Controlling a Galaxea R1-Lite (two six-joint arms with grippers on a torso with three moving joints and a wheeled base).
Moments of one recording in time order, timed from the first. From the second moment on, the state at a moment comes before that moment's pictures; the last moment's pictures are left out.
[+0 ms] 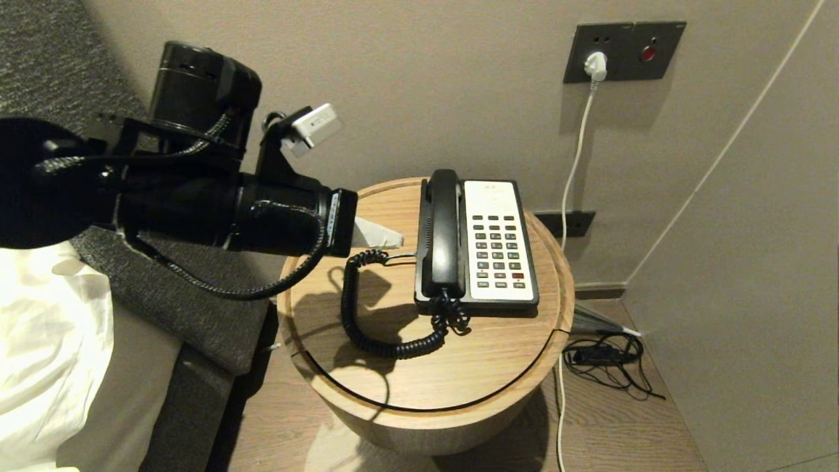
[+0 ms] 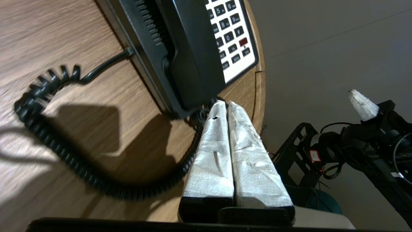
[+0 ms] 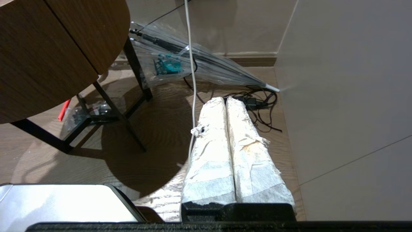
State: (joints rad) left arm -0.52 1.64 -1.39 0.27 -0.52 -0.21; right arm -0.01 0.10 0.00 0.00 0.00 -0.05
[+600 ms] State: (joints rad) left arm -0.56 1.79 -1.49 0.22 -0.39 -0.21; right arm -0.01 0.10 0.00 0.00 0.00 -0.05
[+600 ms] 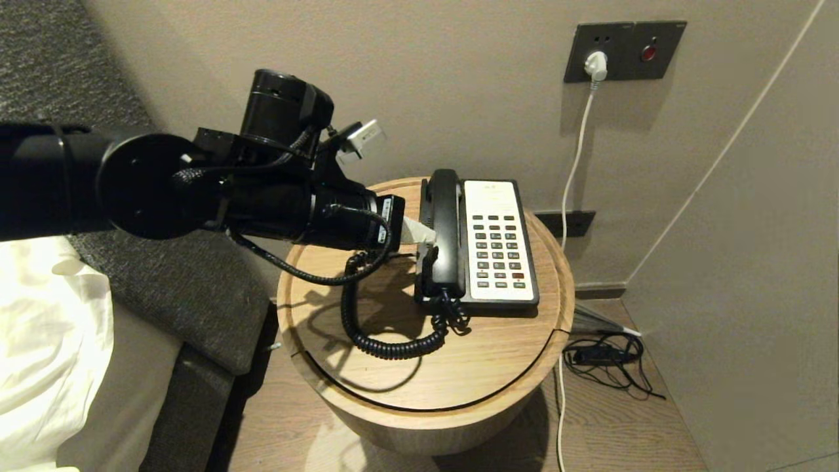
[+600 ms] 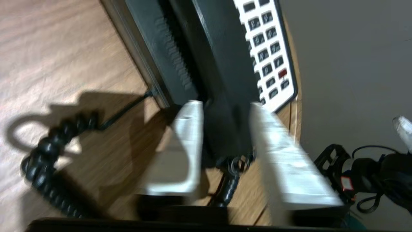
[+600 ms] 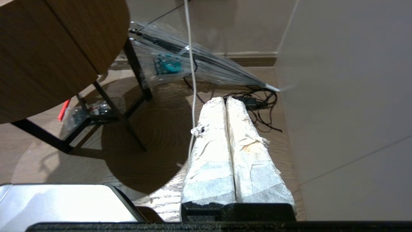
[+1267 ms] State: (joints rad) left arm -0.58 1.86 -1.58 0.22 -0.39 -0.21; right arm -0.01 0.10 0.00 0.00 0.00 -0.05
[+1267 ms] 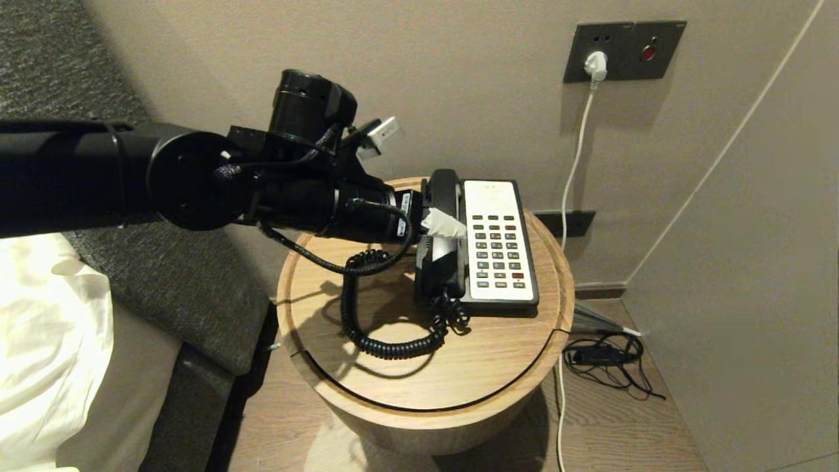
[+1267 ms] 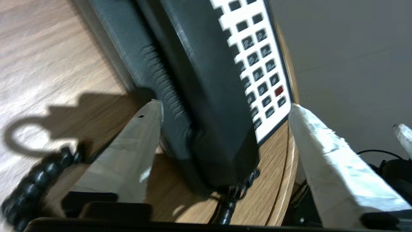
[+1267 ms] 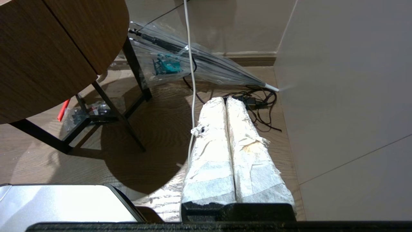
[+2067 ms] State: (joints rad) left arm -0.59 1.93 -1.62 0.15 -0.39 -0.21; right arm -0.01 0.10 0.00 0.00 0.00 -0.05
